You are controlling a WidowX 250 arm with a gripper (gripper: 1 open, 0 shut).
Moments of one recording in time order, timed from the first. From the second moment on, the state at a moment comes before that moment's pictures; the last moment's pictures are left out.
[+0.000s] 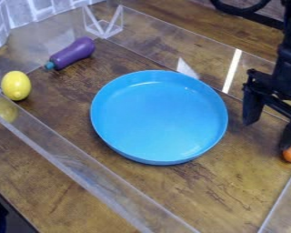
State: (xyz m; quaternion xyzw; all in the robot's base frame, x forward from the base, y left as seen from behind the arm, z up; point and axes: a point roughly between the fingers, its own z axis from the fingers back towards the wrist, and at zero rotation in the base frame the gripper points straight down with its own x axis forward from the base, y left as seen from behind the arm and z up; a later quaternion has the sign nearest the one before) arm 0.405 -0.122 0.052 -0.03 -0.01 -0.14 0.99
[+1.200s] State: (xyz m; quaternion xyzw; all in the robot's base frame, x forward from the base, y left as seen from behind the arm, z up) arm 0.439 -0.121 0.037 -0.02 -0.02 -0.17 0.98
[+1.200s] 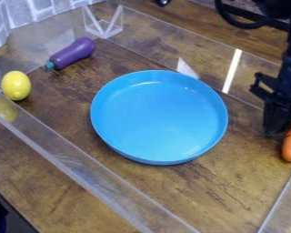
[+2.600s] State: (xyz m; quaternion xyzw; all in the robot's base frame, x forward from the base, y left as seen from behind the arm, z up) arm 0.437 -0.107 0.034 0.00 0.00 -0.13 0.99
